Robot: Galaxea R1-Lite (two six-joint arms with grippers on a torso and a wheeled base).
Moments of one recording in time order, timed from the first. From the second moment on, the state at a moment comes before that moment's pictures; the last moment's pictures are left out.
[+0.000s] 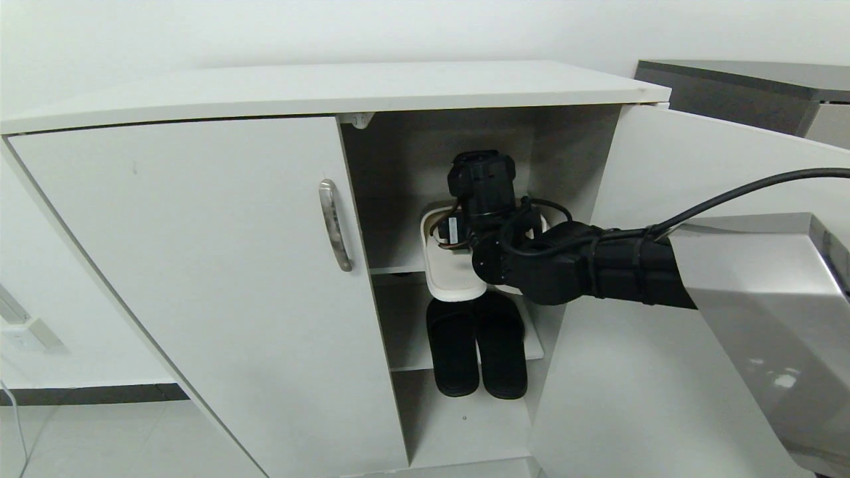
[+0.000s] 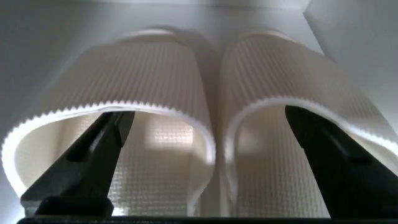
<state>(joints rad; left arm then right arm) 0.00 0.00 0.00 0.00 0.04 0.00 0.77 2.30 -1.97 -0.13 -0.73 0.12</state>
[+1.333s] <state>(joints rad) 0.00 0.00 0.00 0.00 0.04 0.00 0.98 1.84 -1.16 -0.54 -0.67 0.12</state>
